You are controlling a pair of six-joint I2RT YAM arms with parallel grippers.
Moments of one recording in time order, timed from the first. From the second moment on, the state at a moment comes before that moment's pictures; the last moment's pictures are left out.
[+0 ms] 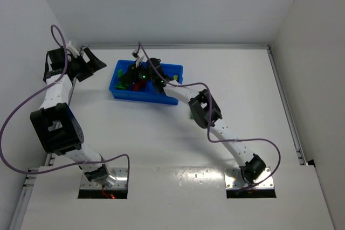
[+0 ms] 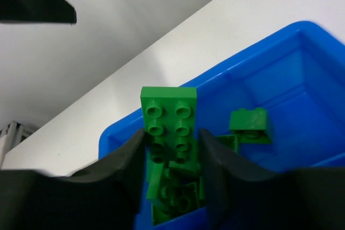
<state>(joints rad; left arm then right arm) 0.38 1.61 1.29 -0.31 0.56 -0.33 0.72 2.84 2.36 0.42 -0.51 0.44</state>
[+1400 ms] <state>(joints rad) -0.70 2.25 2.01 -0.49 0.35 0.26 -0.08 1.46 1.14 -0.68 -0.22 -0.26</state>
